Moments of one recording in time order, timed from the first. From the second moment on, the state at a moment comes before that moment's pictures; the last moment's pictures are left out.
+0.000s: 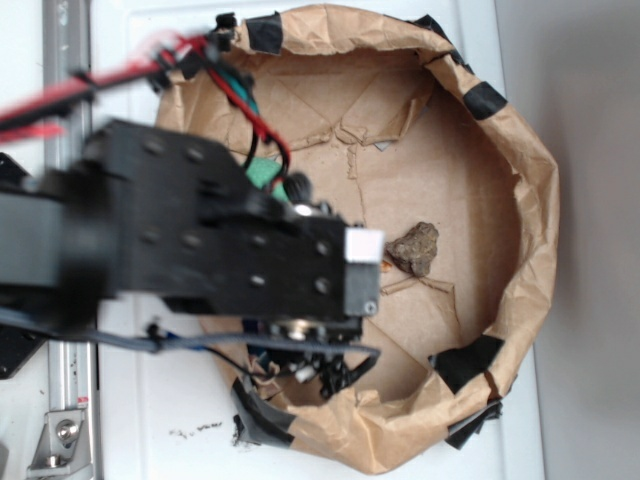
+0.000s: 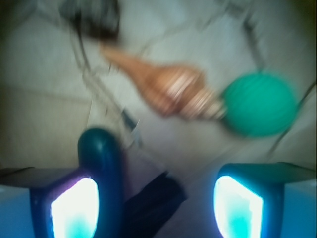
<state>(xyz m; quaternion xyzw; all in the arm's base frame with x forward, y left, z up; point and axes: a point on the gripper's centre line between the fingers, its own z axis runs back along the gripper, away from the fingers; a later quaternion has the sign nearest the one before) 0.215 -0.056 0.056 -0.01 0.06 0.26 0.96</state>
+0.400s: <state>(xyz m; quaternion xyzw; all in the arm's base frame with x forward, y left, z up) 0.210 -0.091 0.019 -0.03 0.11 0.23 0.97</state>
